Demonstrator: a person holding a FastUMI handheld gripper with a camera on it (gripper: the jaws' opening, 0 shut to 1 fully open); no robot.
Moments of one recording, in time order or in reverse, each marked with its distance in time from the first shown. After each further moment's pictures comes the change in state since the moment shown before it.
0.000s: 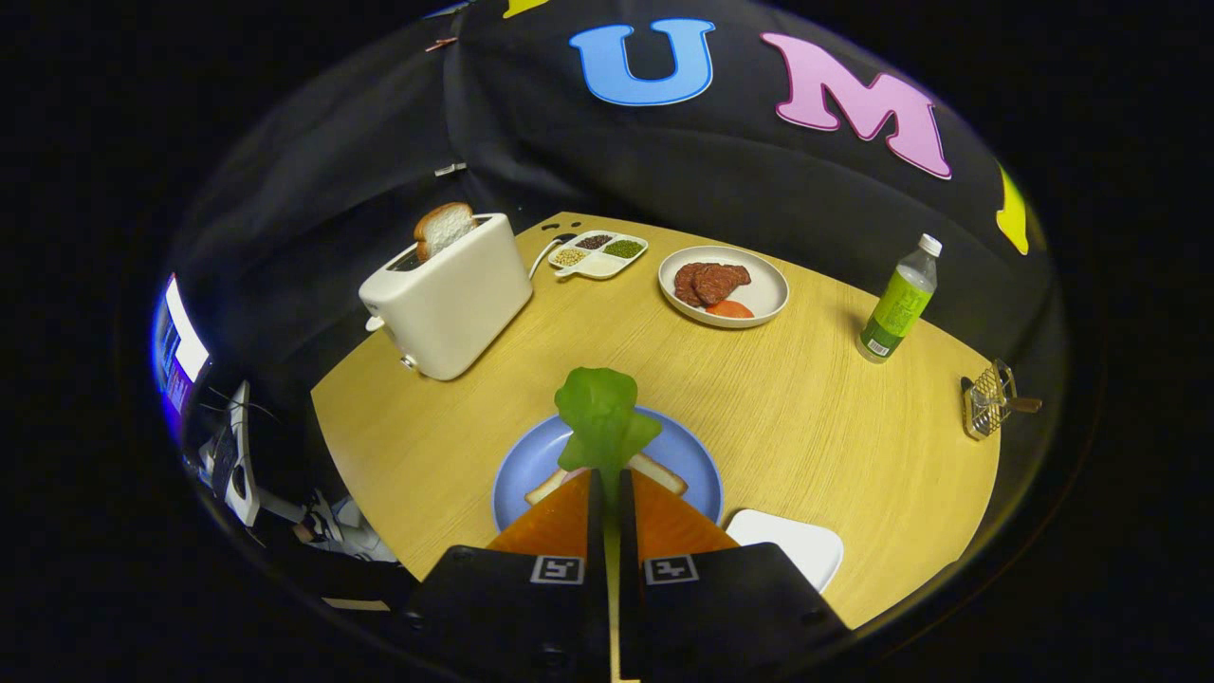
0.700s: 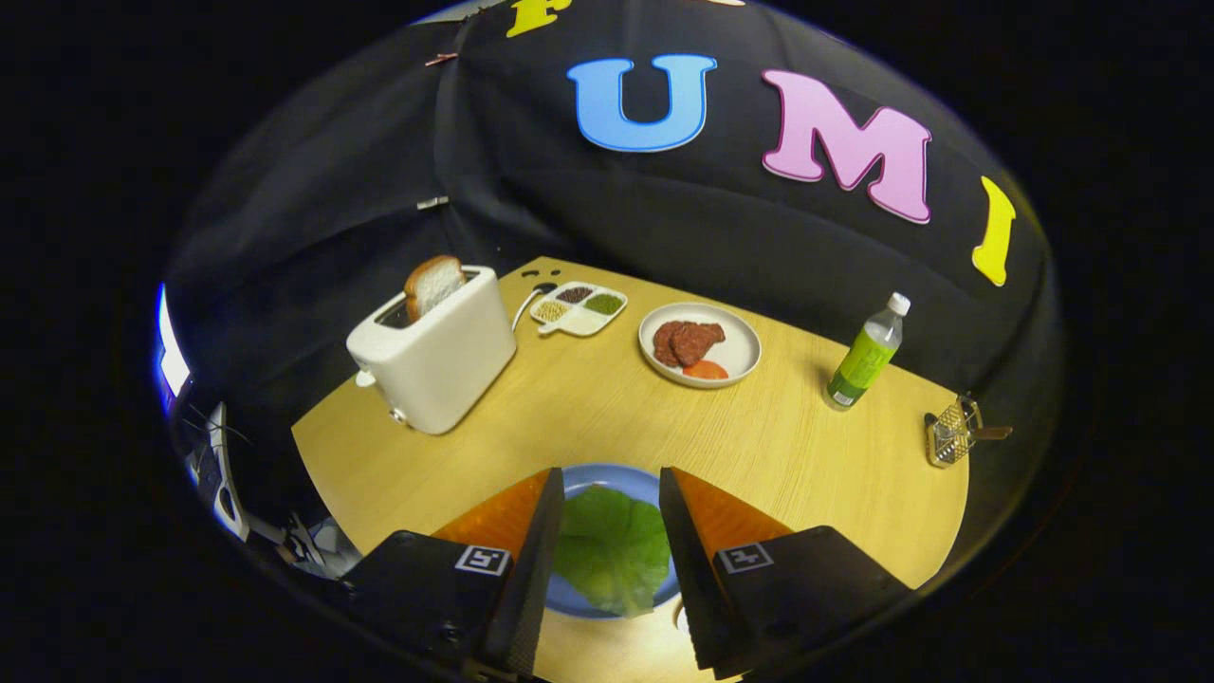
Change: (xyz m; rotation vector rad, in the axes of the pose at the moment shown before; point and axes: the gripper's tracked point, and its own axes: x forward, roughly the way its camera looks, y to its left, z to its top) arm -0.030 0.009 0.081 0.003 -0.172 -0.119
